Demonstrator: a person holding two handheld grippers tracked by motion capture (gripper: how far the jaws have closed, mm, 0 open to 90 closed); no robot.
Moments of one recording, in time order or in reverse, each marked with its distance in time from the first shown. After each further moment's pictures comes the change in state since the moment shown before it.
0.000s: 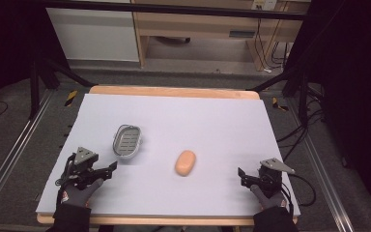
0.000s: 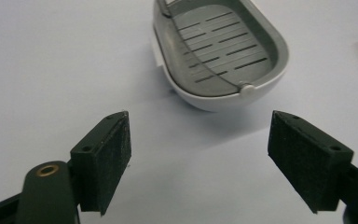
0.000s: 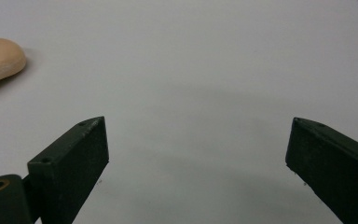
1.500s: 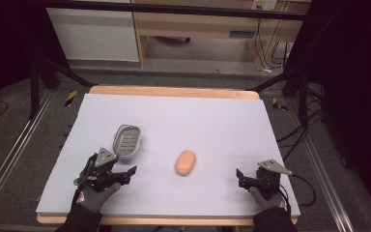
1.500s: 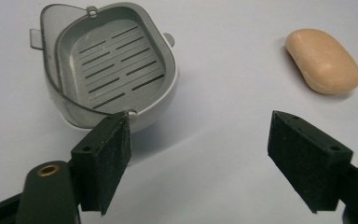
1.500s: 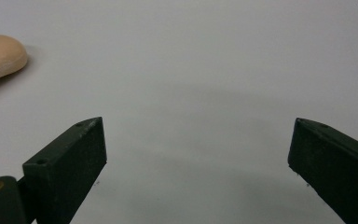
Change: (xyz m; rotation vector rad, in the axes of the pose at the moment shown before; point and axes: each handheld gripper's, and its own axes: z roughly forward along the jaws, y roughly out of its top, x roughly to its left) left arm -0.051 0.016 0.006 0.023 -0.113 0.096; right arm 0.007 -0.003 0.000 0.004 -0.016 -0.001
